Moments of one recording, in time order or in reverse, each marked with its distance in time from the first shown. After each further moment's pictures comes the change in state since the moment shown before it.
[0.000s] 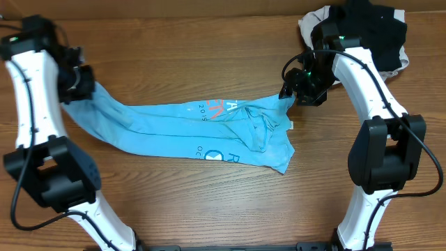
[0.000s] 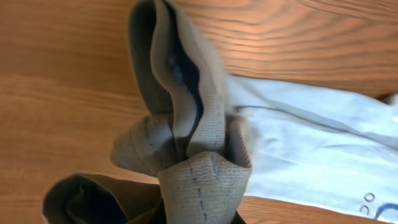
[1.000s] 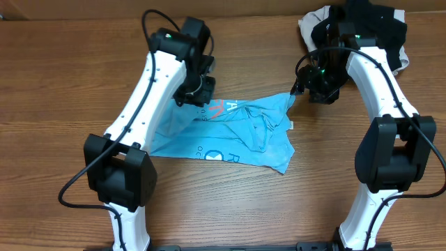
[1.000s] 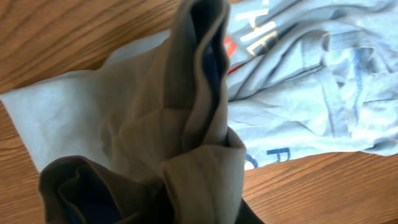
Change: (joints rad) left arm -0.649 0.000 -0.039 0.002 0.058 -0.211; right arm -0.078 0.000 0.000 0.016 0.012 -0.019
